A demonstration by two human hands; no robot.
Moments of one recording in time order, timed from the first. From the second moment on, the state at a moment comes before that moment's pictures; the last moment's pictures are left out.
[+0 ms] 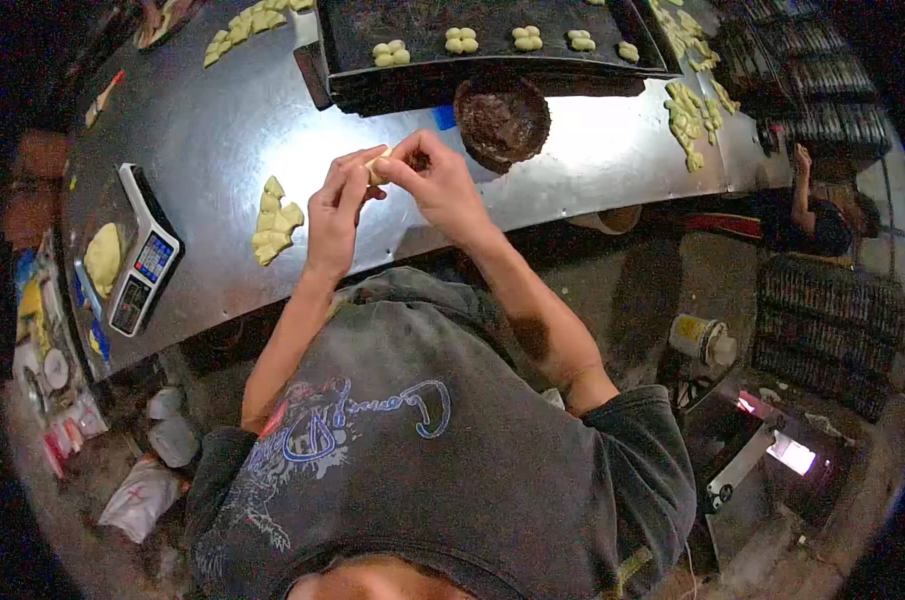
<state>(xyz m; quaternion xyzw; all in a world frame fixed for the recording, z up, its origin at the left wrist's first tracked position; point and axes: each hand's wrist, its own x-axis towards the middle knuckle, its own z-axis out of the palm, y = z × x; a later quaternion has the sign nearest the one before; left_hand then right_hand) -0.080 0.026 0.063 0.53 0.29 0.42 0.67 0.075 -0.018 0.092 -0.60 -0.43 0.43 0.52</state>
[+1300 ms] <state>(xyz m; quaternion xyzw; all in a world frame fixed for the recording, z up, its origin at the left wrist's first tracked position) -0.130 -0.044 0.001 0.41 0.58 0.29 0.64 0.059 0.032 -0.016 -0.49 -0.72 0.35 0.35</state>
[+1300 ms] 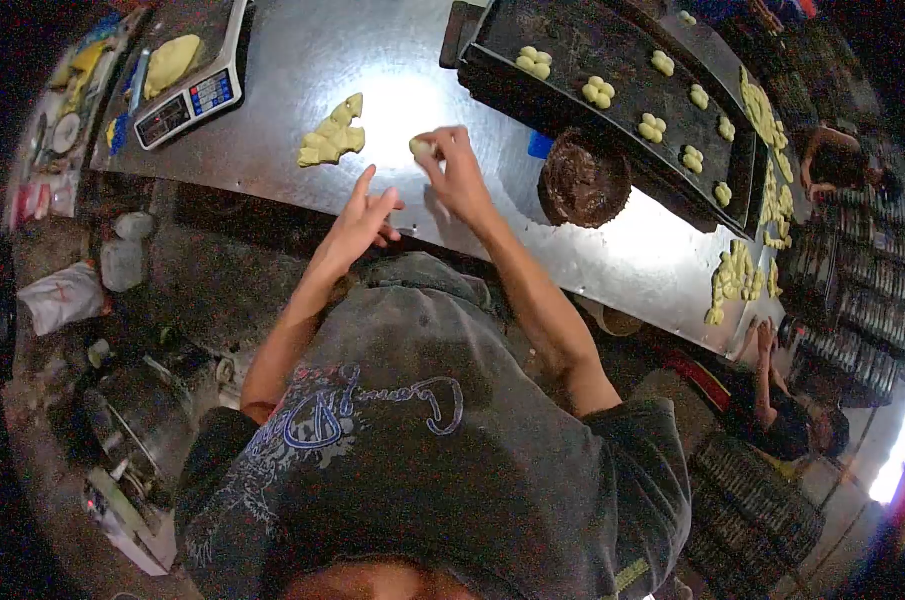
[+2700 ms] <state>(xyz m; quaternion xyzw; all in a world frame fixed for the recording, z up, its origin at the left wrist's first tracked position) -0.276 0.044 -0.097 0.81 0.52 0.14 0.24 -0.107 0.095 -0.141 -0.57 -0.76 0.22 0.23</state>
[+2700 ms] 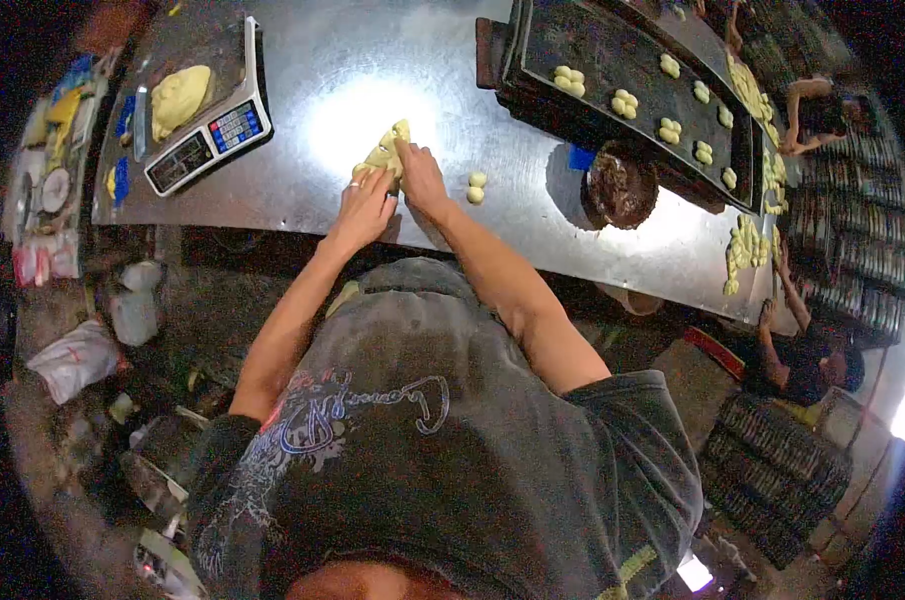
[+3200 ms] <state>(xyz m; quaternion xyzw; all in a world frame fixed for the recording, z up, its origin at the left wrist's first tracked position) -0.158 0.062 -0.049 0.51 0.41 0.34 0.67 -0.021 -0.008 0.003 -0.51 -0.40 0.56 0.51</state>
